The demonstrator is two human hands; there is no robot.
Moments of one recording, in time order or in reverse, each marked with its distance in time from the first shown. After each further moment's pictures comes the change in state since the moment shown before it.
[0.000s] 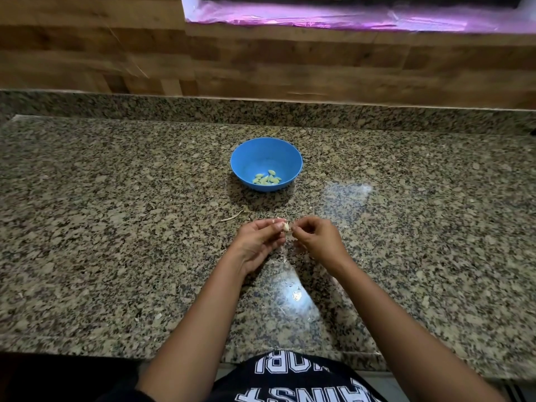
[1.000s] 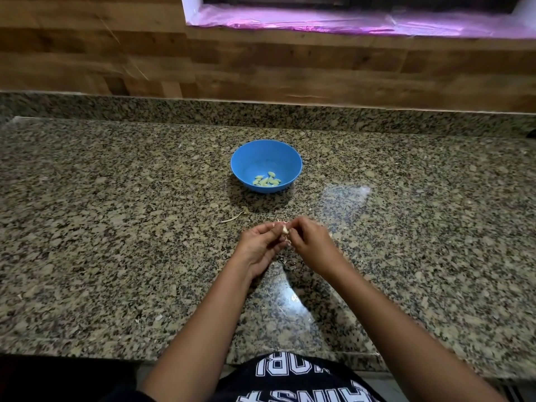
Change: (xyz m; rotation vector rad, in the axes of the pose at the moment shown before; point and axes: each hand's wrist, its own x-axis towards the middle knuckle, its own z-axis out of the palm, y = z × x) left_hand 0.005 -0.012 0.002 -0.071 0.017 0.010; right_hand -0.005 -0.005 0.011 -0.333 -0.029 -0.197
